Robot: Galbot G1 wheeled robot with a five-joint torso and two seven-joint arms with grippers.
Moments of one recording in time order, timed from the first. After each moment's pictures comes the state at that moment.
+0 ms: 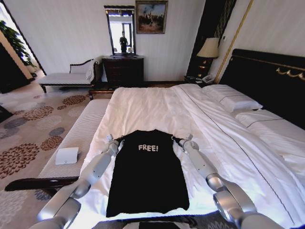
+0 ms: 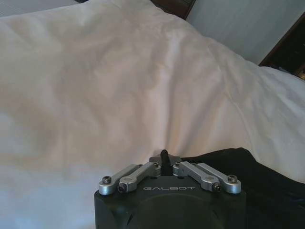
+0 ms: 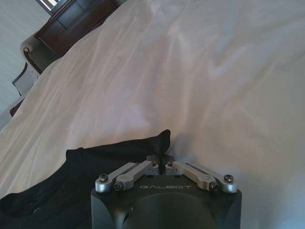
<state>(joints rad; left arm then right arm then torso) 0.52 -1.21 0.04 -0.96 -1.13 0.19 -0.18 -0.47 1.25 0.18 0.76 1.05 -0.35 -0.07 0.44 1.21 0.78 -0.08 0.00</state>
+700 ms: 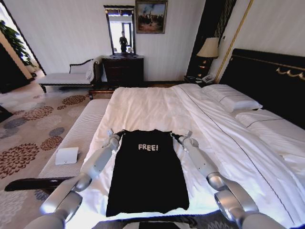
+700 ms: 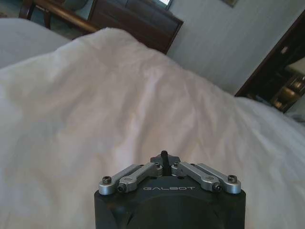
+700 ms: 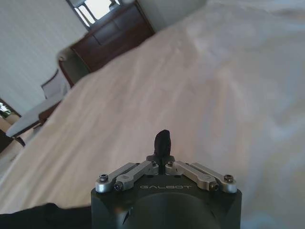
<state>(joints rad) 0.38 -1.21 0.06 -0.93 -1.16 0.16 -0.16 -0.42 1.24 0.11 0.89 1.02 -0.31 -0.04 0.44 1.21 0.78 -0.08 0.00</state>
